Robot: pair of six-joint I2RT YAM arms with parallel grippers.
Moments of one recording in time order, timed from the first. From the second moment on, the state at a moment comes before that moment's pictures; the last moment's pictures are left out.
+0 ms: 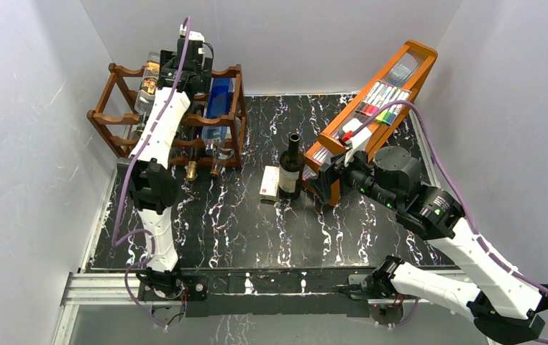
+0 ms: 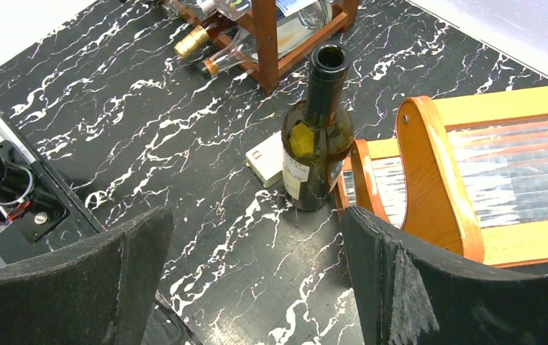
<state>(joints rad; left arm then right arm) -0.23 2.05 2.24 -0.78 -0.56 0.11 0.86 0.84 1.19 -0.64 0.04 0.08</state>
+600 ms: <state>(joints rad) -0.22 2.11 2.27 -0.78 -0.55 0.09 0.86 0.84 1.19 -0.64 0.04 0.08</state>
